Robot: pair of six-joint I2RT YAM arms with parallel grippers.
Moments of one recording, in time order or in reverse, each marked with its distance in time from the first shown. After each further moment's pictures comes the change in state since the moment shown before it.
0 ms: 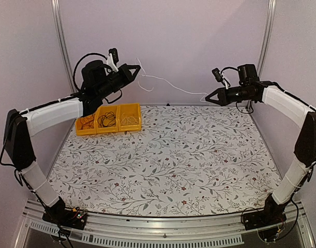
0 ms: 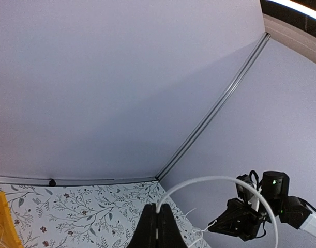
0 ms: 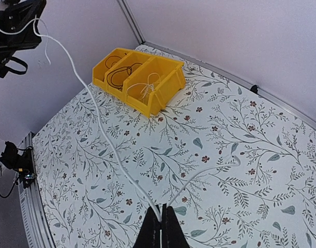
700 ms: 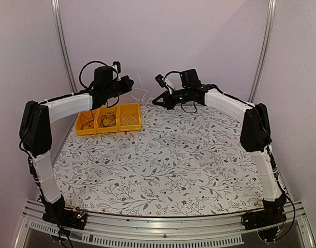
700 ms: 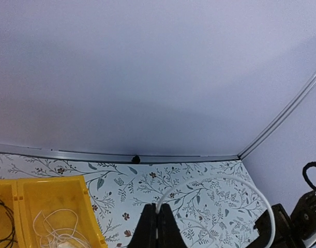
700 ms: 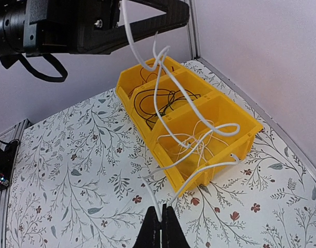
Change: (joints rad) left arm 0.115 0.243 0.195 -0.269 -0.085 0.151; right arm 0.323 0.678 0.700 0.127 0.031 -0.064
